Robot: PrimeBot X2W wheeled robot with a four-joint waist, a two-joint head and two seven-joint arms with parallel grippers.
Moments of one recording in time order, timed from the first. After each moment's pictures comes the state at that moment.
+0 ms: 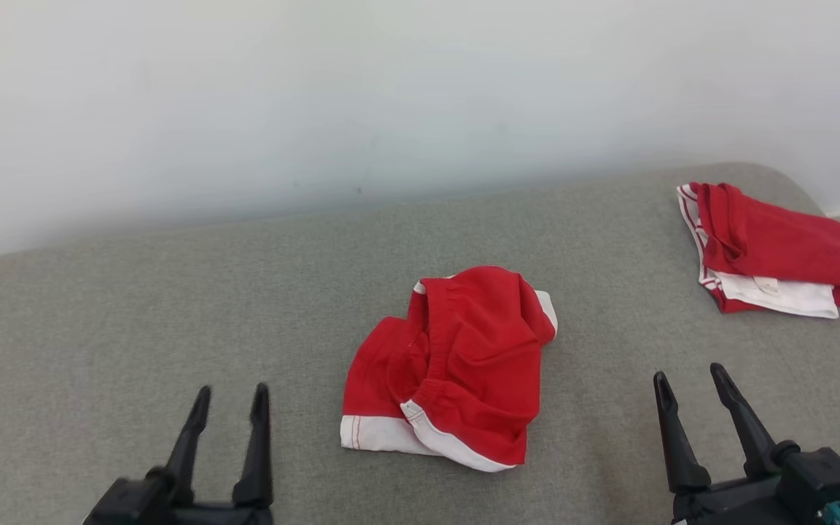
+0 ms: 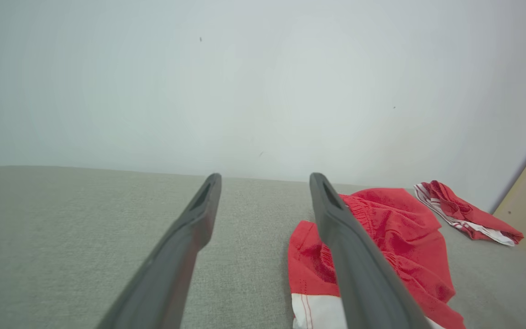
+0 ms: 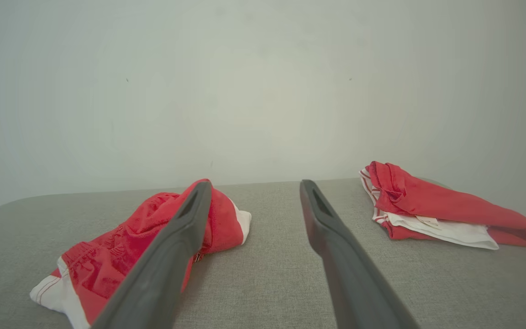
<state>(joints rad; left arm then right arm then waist) -0.15 0.14 -0.27 0.03 -0.36 0.14 -0.26 0.00 -0.23 0.24 0.00 0.22 0.13 -0.26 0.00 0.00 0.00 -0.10</state>
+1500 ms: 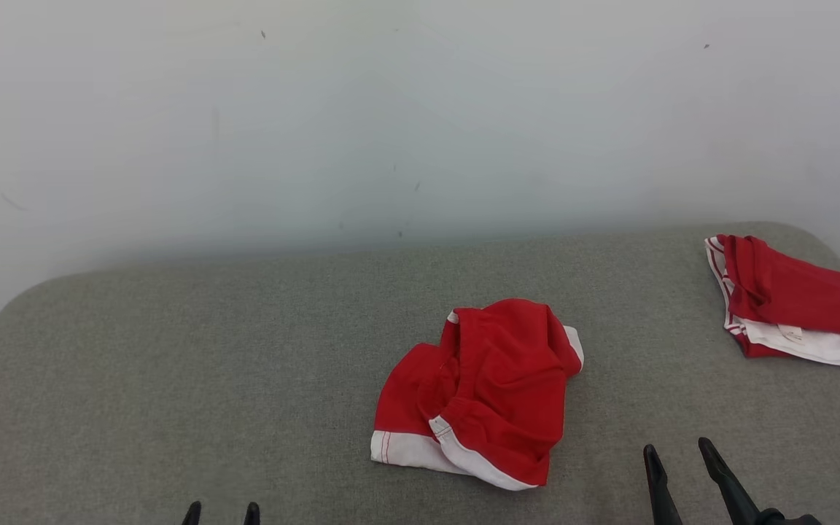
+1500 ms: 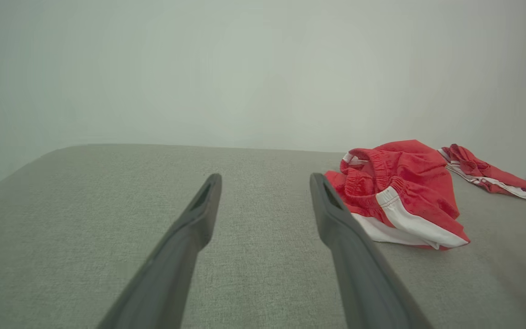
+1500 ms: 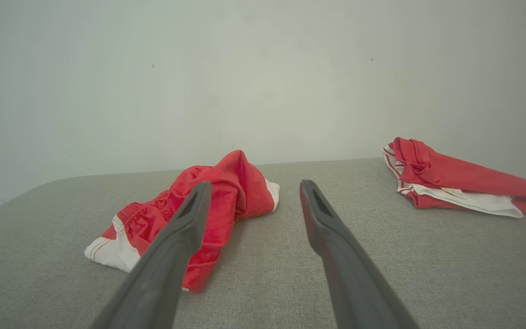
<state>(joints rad) 0.19 0.05 -0.05 -0.09 -0.13 -0.01 -0.26 0.15 -0.18 0.23 -0.01 0.18 0.13 -0.26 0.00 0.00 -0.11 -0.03</state>
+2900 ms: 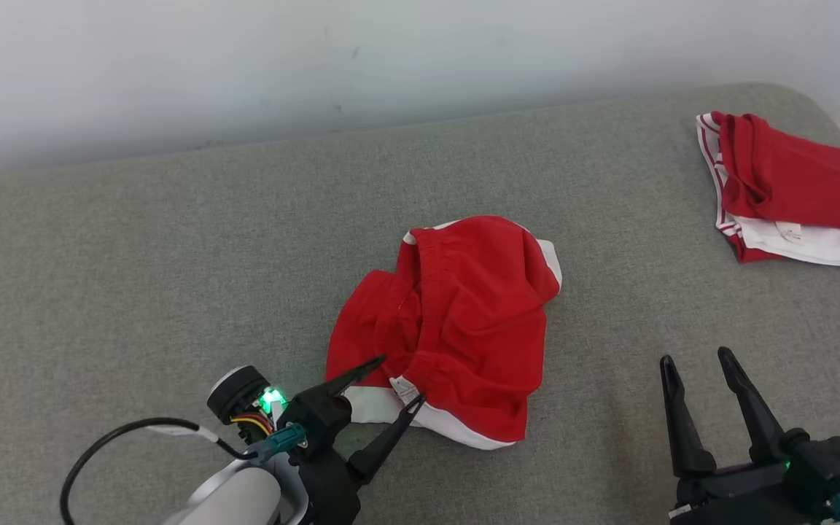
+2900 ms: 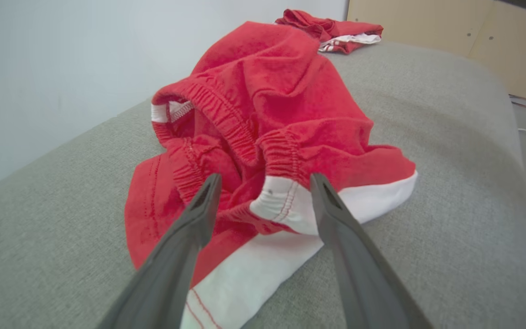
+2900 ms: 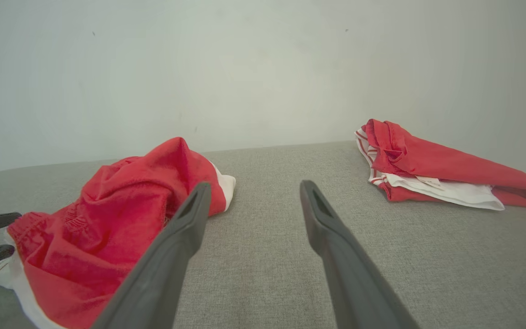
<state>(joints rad) -0.61 0.23 -0.80 0.44 -0.25 -0.13 -0.26 -0.01 -0.22 0.22 -0.02 0.21 0.13 -0.26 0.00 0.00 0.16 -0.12</state>
